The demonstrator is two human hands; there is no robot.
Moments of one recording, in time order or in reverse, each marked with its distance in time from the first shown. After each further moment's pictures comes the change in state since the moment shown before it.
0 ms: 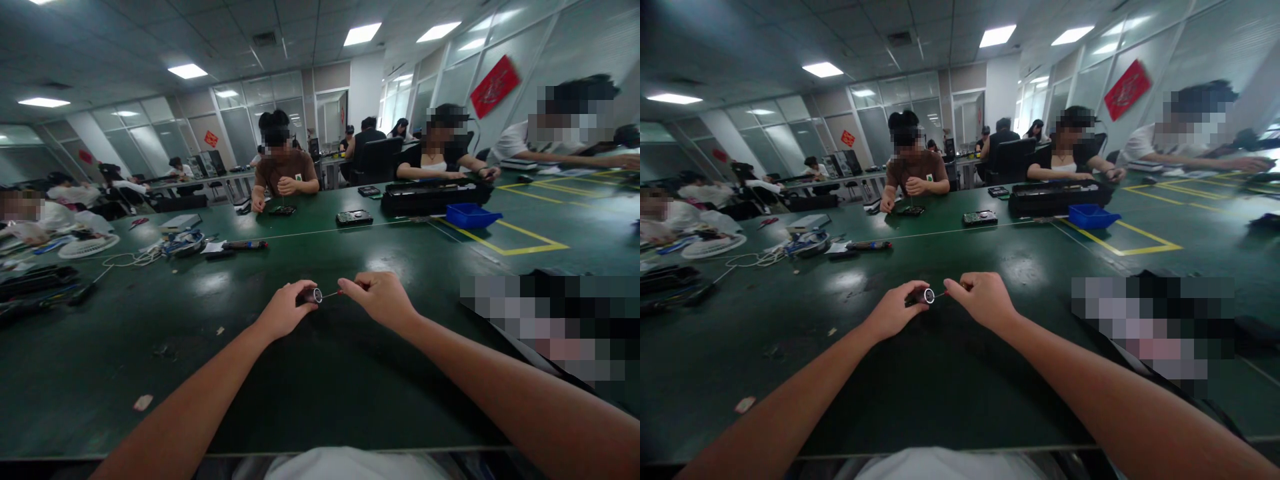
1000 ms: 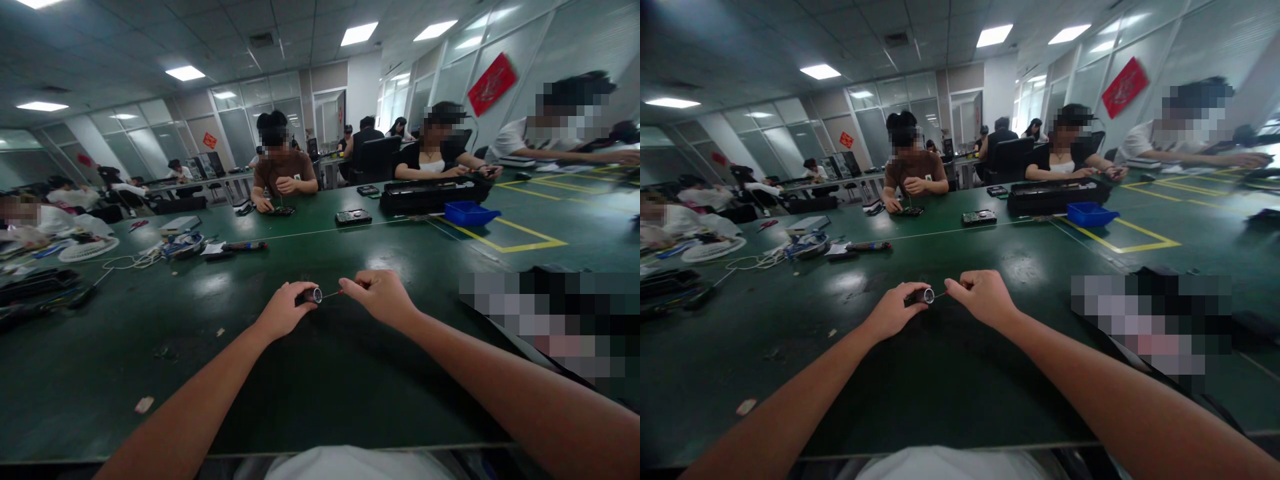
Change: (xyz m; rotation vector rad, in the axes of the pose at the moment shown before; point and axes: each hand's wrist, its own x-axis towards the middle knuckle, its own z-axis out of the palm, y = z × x) left_hand -0.001 0.004 -0.003 0.055 0.005 0.028; right_hand 0.000 0.002 -0.002 0.015 -0.018 -0.019
